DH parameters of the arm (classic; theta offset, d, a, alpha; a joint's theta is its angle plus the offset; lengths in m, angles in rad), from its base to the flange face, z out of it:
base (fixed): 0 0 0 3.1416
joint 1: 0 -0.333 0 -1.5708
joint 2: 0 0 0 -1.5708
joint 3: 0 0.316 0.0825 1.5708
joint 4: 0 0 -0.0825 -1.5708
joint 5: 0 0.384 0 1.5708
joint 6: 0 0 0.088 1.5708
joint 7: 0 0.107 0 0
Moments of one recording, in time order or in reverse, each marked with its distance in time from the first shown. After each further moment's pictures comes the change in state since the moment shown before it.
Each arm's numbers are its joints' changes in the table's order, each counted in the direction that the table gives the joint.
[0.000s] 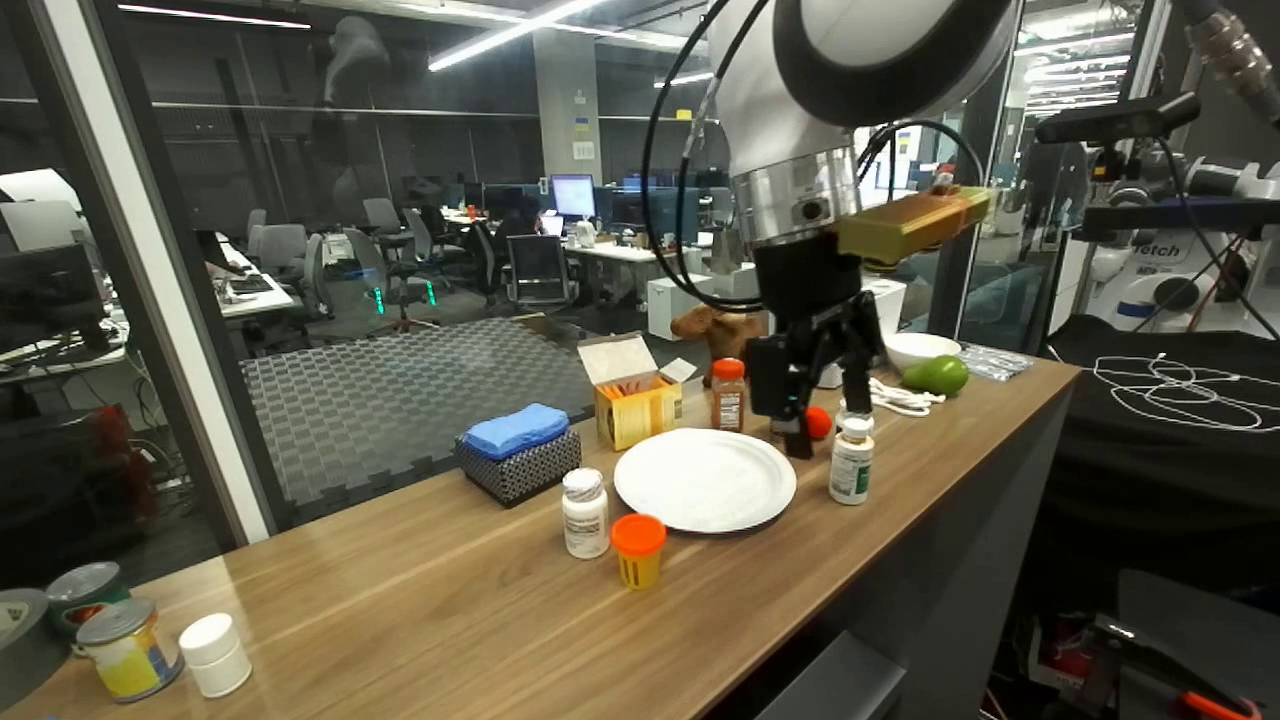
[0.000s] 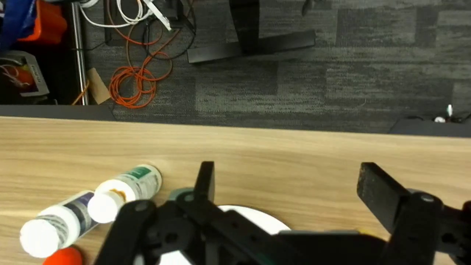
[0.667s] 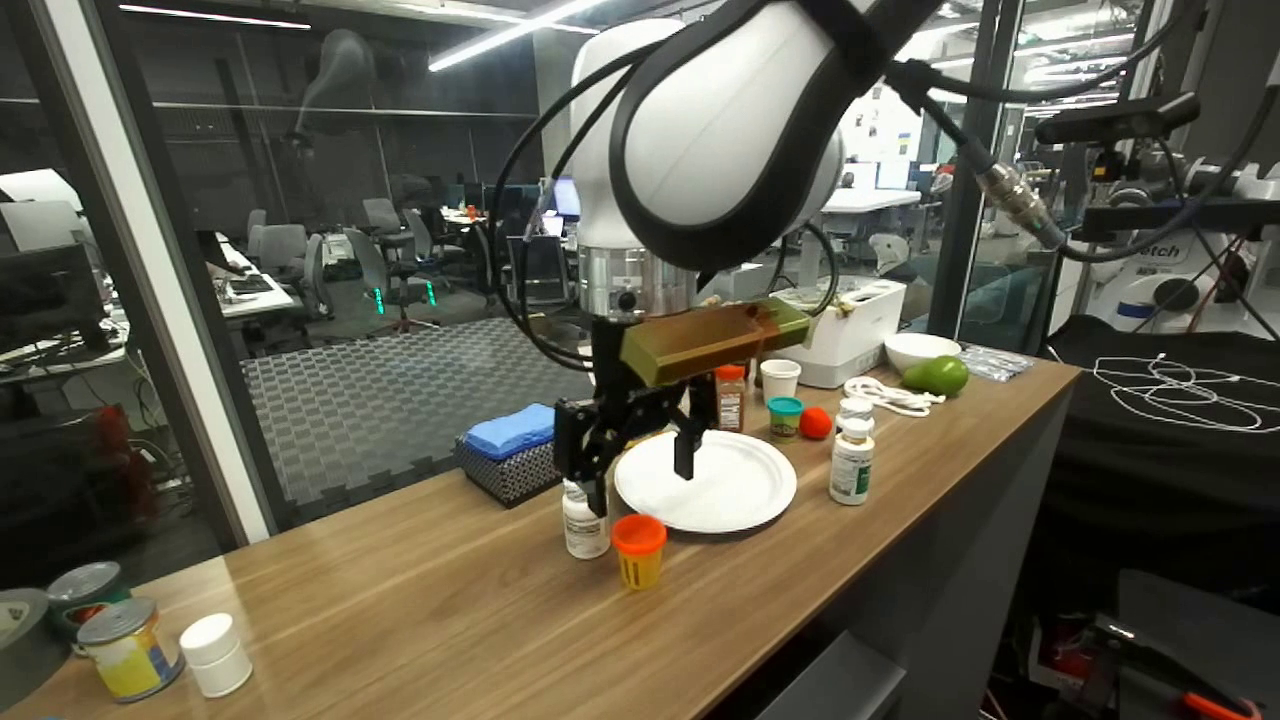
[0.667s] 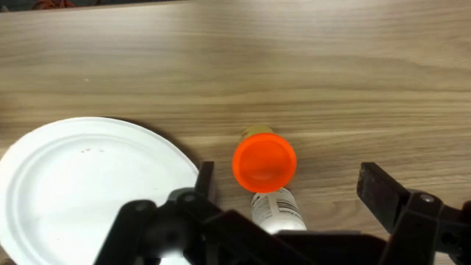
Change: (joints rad) arm -0.118 -0.300 0.029 0.202 0.013 0.329 0.238
